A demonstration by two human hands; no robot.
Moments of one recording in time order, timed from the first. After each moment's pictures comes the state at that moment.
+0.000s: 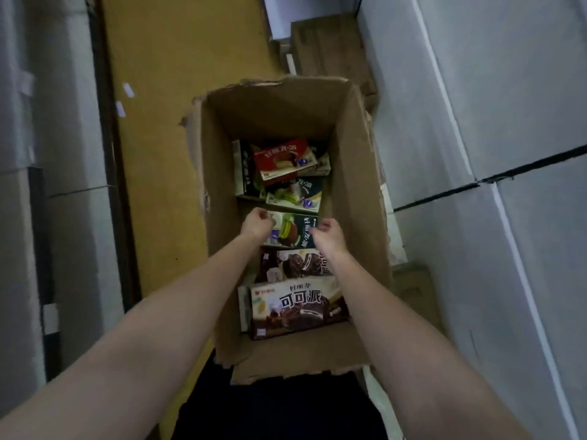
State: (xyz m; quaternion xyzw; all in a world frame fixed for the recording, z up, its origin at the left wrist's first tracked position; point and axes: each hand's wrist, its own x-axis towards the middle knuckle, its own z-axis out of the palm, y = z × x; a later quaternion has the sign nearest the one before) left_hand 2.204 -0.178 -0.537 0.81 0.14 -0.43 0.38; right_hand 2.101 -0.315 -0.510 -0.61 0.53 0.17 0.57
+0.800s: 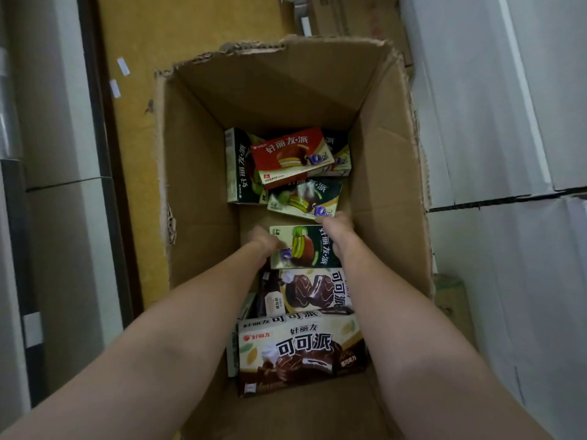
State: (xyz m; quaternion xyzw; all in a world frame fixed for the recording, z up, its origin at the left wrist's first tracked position) left_hand 2.225 -0.200 -0.666 0.79 0.24 -0.49 0.27; right_hand 2.160 -0.366 -0.785 -0.52 0.60 0.20 0.58
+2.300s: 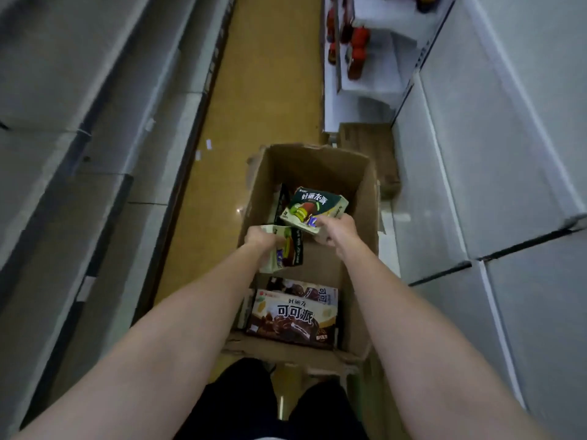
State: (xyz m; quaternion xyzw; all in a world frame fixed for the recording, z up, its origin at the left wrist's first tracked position) left_hand 2.154 -0.152 -0.401 0.75 0.27 -0.31 0.52; right_hand 2.128 -0.330 -0.382 -0.61 0.40 0.12 0.67
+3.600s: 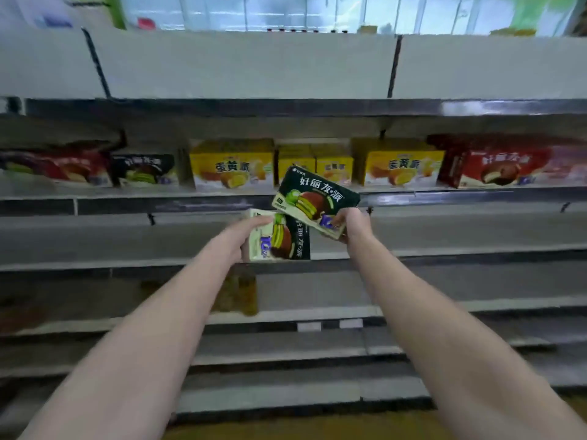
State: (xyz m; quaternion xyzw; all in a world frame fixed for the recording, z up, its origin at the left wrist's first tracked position) left_hand 1.387 0.518 -0.059 0.50 0.49 0.32 0.64; right_hand 1.619 0.455 -0.052 -0.60 -0.25 0.41 0.64
